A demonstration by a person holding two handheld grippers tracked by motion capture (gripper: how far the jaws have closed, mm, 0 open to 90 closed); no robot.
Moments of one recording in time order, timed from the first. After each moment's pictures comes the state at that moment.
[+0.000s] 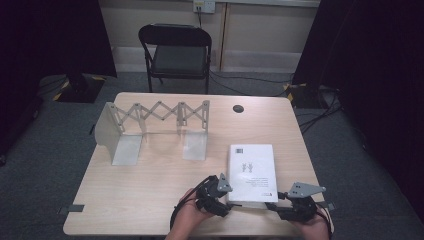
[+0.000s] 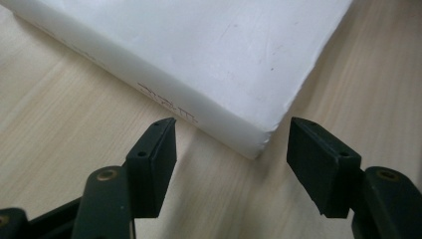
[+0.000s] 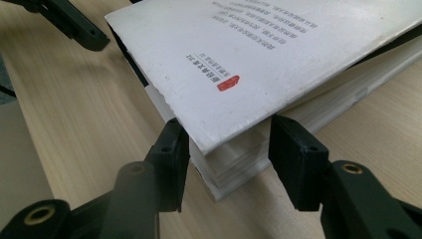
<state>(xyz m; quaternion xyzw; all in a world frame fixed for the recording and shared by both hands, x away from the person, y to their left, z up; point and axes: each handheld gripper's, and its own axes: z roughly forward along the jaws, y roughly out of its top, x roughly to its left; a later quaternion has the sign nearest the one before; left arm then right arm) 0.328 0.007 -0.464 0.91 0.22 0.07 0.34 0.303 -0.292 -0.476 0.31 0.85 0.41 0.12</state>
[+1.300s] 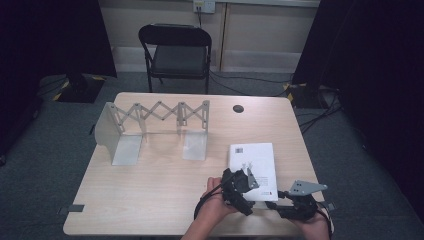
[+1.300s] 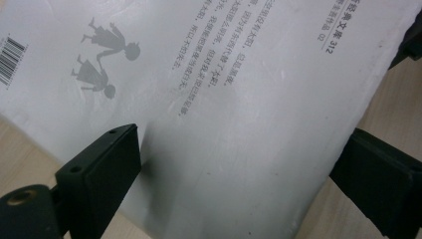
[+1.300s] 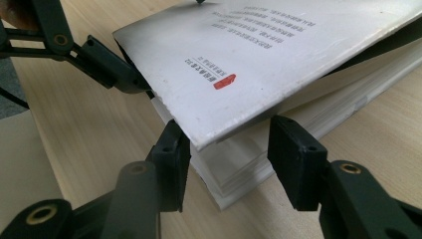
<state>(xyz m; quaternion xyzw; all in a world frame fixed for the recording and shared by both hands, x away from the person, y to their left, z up) 0.340 -0.064 -0.450 0.92 0.19 0.13 0.31 0.304 -0.291 -0.469 0.31 0.85 0.42 0.11</state>
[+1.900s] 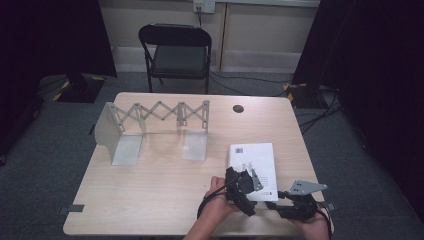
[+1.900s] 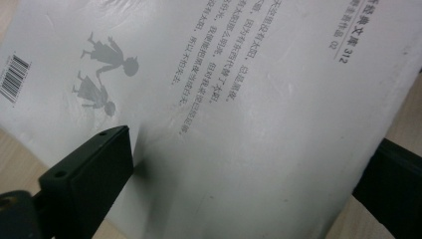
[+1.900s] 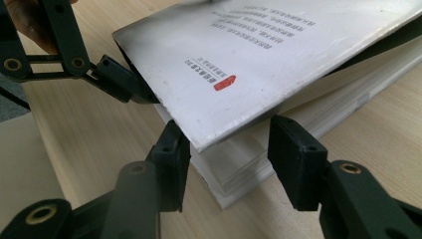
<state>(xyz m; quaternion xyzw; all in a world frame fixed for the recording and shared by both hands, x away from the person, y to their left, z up) 0.339 -0.074 -0.455 0.93 0.17 0.17 0.29 0.305 -0.291 -0.470 0.32 0.84 0.42 0.10</state>
